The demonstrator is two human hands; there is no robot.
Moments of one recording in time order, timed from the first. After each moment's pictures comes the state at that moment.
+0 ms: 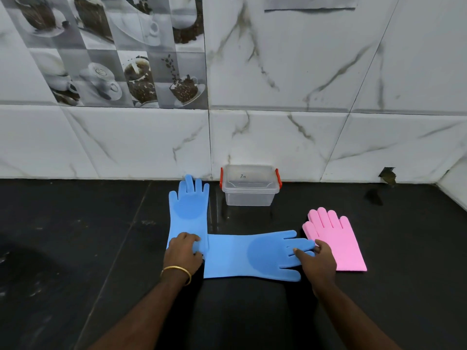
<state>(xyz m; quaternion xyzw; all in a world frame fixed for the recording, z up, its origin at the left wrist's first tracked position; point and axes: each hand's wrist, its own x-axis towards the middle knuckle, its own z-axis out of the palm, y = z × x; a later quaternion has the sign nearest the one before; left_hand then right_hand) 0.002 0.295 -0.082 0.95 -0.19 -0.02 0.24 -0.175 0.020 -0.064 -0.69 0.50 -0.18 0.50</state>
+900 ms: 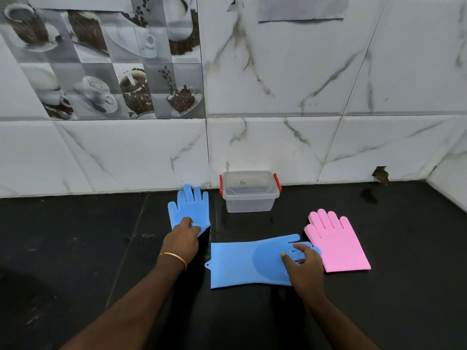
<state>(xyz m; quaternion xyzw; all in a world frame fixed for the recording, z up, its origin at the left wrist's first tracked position) 0.055 0.294 -0.044 0.95 -0.31 0.02 0.07 -0.165 0.074 -0.061 -0.76 0.43 -0.22 0.44</state>
